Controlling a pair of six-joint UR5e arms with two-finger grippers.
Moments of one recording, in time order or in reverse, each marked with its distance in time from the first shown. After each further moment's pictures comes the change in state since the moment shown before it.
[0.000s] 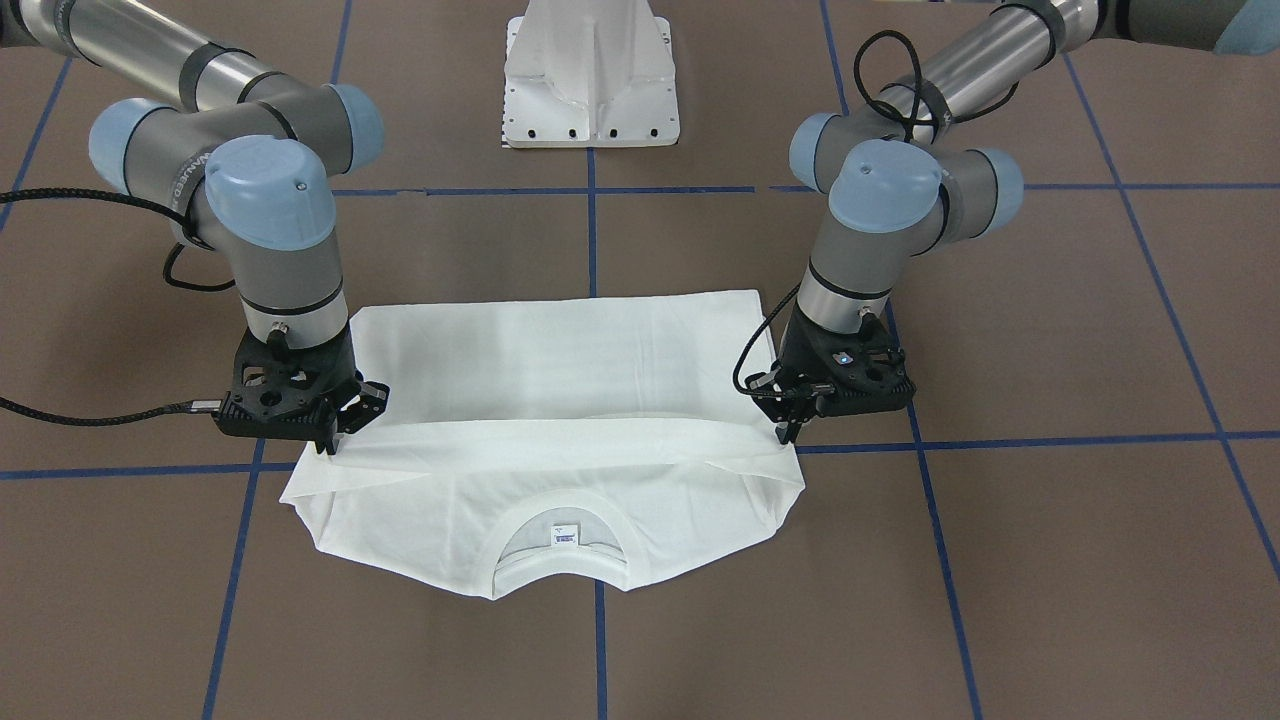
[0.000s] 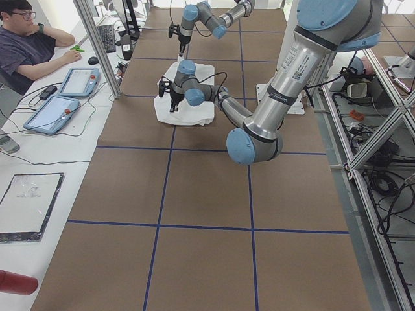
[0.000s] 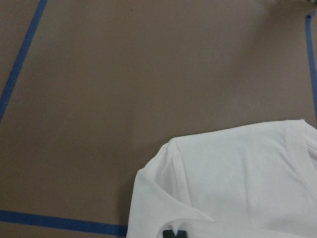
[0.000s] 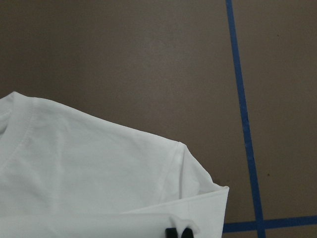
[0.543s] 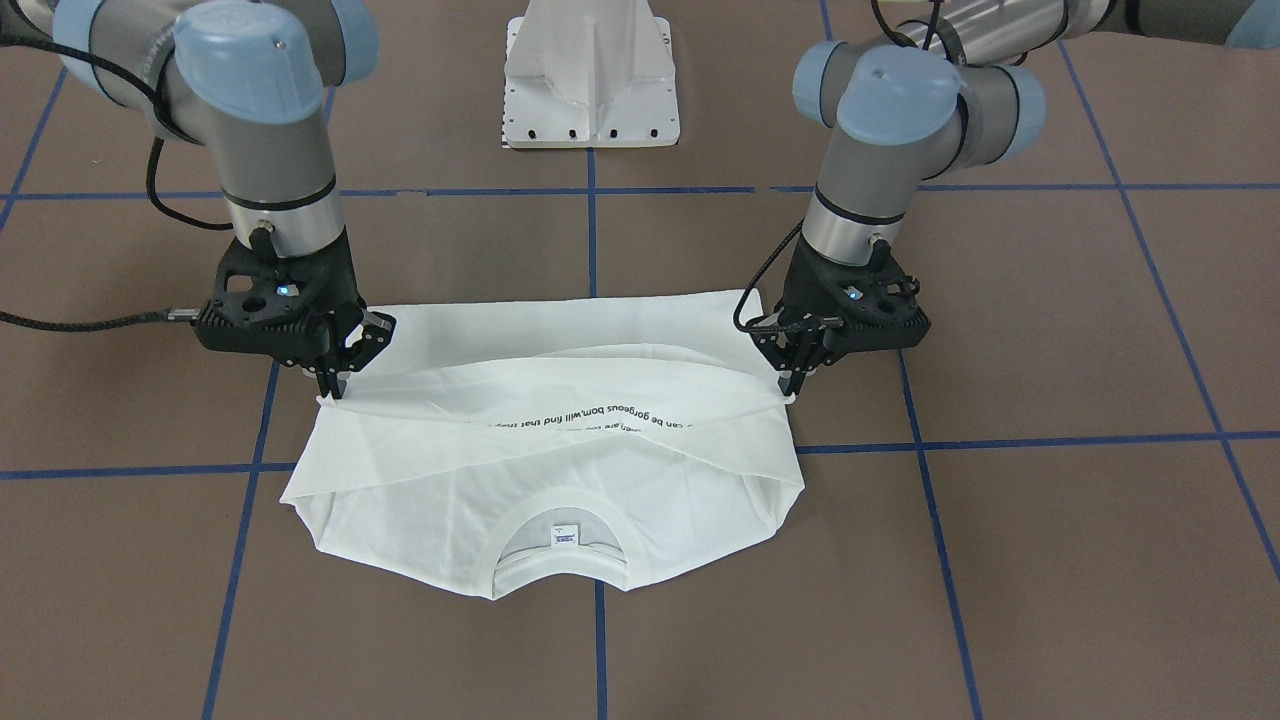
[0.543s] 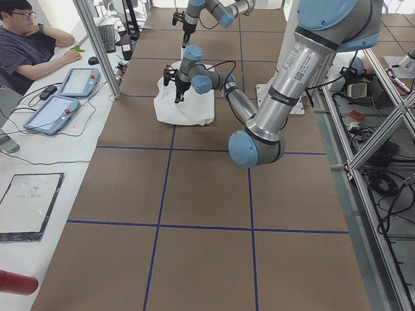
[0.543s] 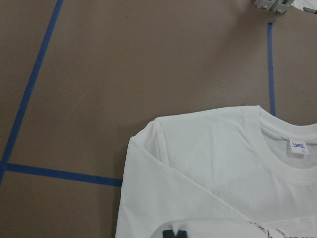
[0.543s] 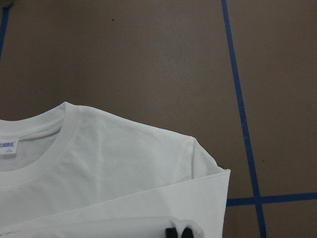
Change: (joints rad) left arm -0.005 0.023 -0.154 0.140 -0.002 -0.003; right arm 0.003 -0.002 0.146 -0.088 0.003 0.037
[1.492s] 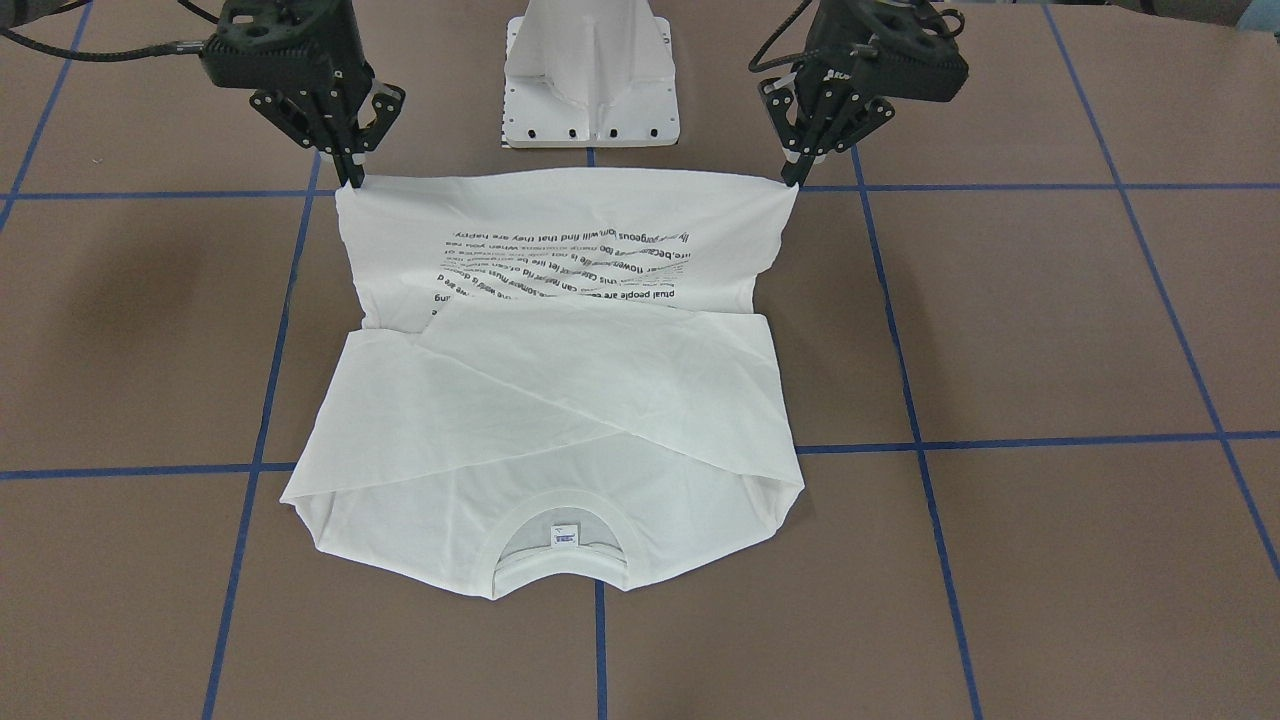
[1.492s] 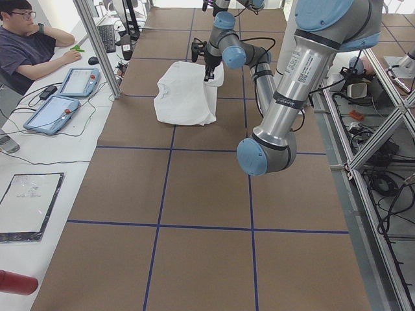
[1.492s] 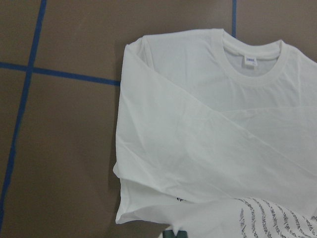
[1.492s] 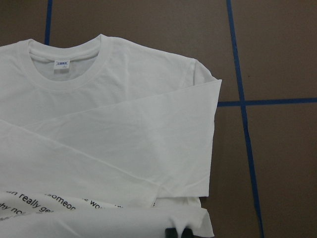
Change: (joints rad) left arm 0.016 0.085 -0.560 0.425 -0.109 -0.021; right arm -0.132 -0.075 0.507 -0.375 -0.011 0.119
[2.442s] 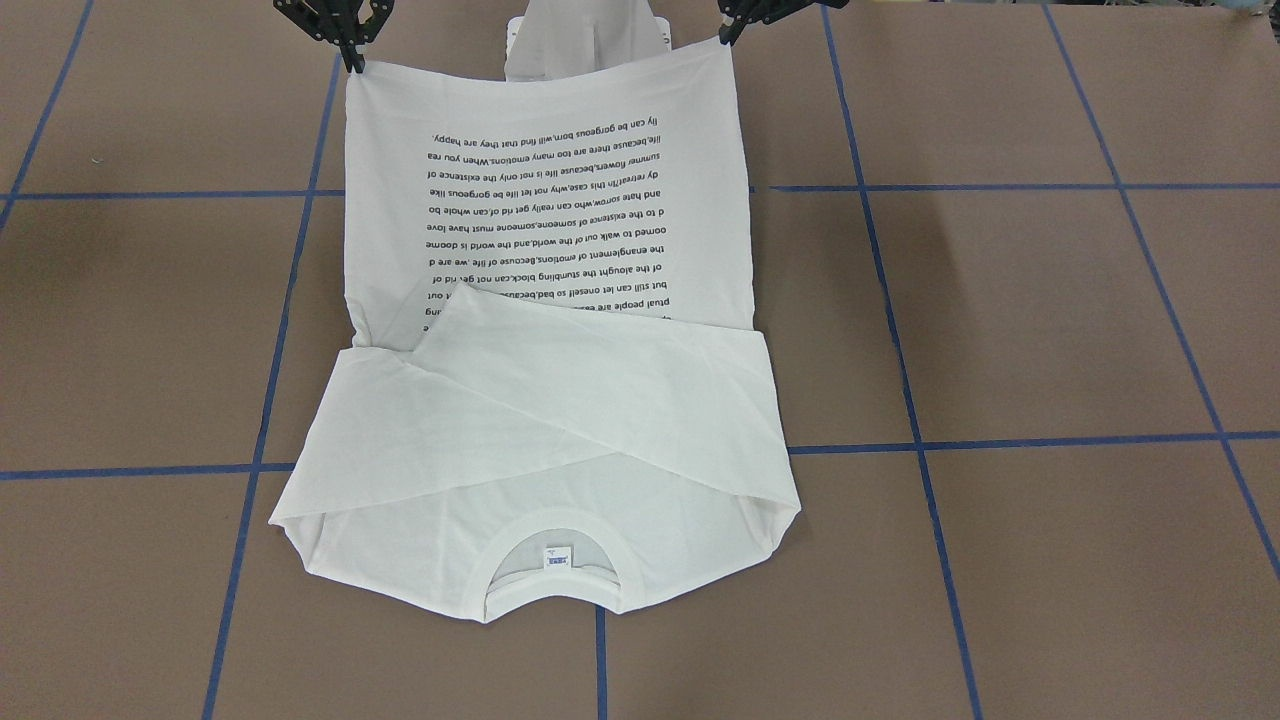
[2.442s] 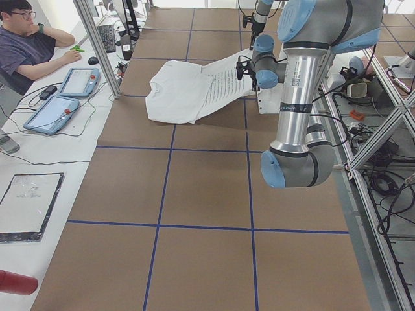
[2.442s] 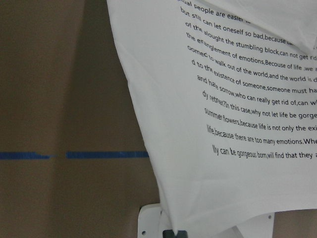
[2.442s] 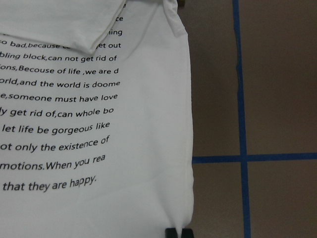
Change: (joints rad) left arm 0.450 0.256 -0.305 -0.074 0.031 -0.237; right arm -0.575 -0.485 0.367 0.128 -0.202 0.411
